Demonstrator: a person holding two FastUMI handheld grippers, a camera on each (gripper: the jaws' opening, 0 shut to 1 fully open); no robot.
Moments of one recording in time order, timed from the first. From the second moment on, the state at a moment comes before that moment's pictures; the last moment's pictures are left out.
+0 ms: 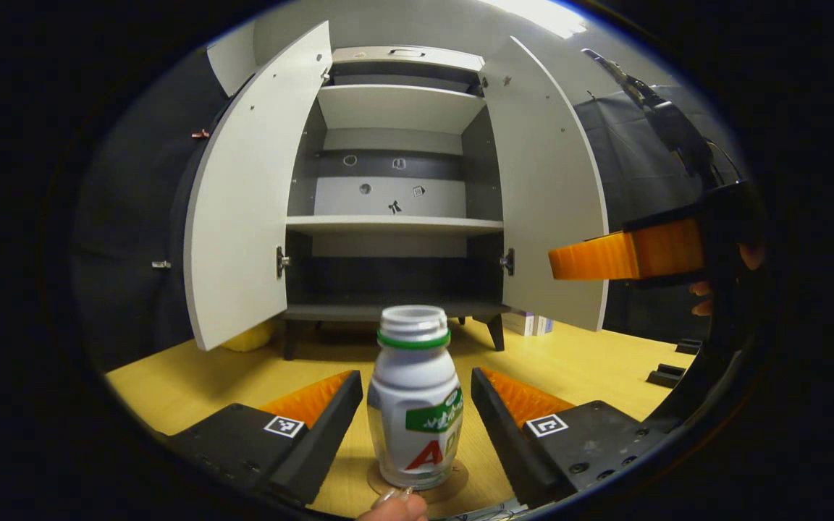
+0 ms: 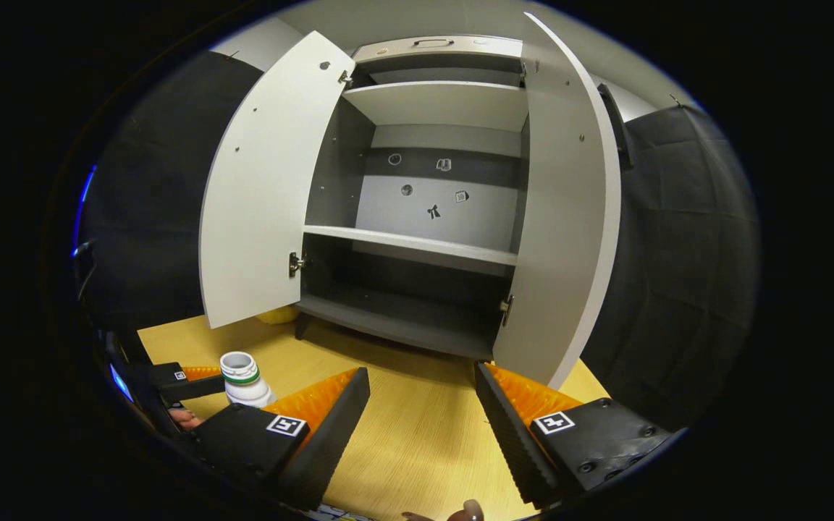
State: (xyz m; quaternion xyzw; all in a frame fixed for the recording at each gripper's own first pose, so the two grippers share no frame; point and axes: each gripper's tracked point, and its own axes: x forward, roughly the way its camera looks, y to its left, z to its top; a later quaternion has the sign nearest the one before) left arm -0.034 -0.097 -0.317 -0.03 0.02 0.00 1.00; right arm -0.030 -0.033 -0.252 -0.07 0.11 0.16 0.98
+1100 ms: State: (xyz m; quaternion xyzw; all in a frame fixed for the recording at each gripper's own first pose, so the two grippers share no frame) left arm -0.027 -0.061 -0.044 -0.07 -0.01 -0.16 0.98; right arm 0.001 -0.187 -0.029 -0.01 0.01 -0.10 0.99
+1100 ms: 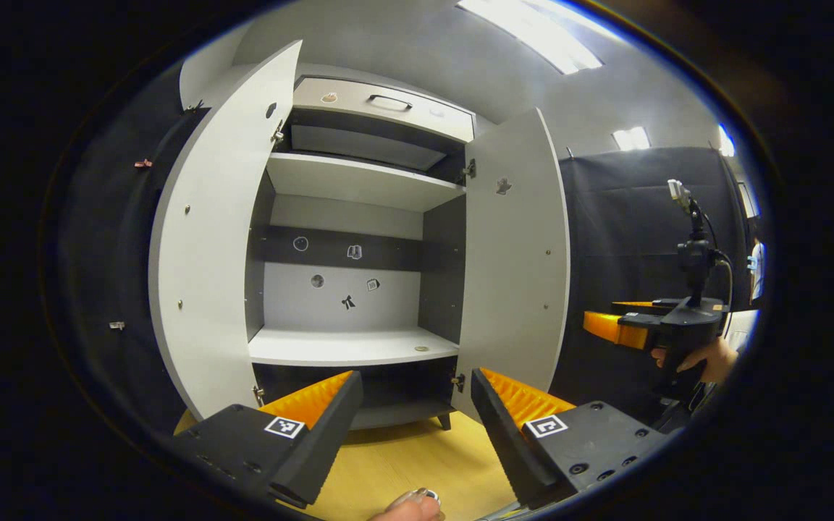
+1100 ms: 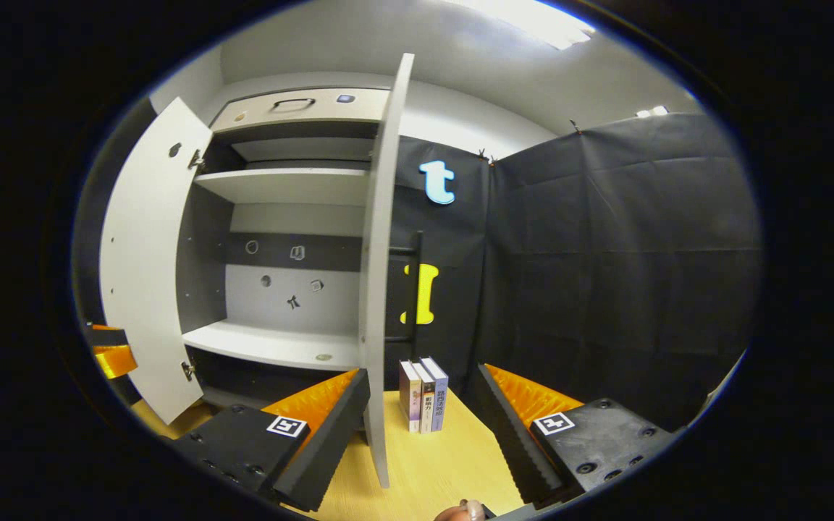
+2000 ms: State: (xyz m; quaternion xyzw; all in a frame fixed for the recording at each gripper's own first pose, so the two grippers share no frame) left arm 0.001 -0.035 -0.029 -0.10 0.00 -0.05 0.99; right arm 0.074 -0.150 -0.011 0.01 0.00 0.06 1.00
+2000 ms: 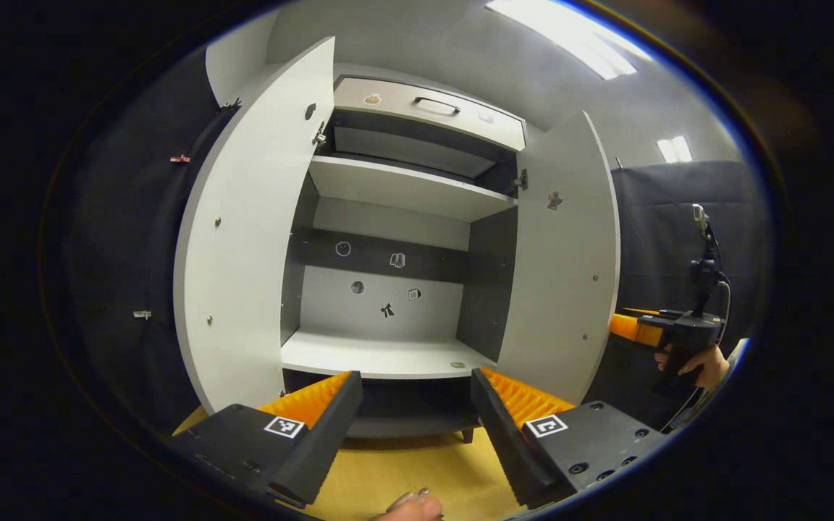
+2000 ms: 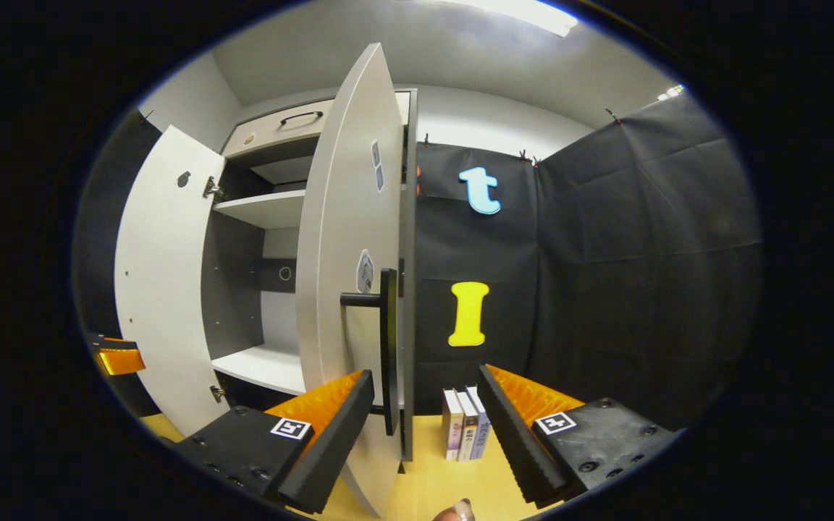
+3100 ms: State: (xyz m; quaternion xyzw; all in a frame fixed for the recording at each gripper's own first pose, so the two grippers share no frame) left arm -0.086 0.175 -0.021 -0.05 -0.01 0.23 0.97; right arm 0.171 0.043 -0.038 0.01 -0.01 0.16 0.99
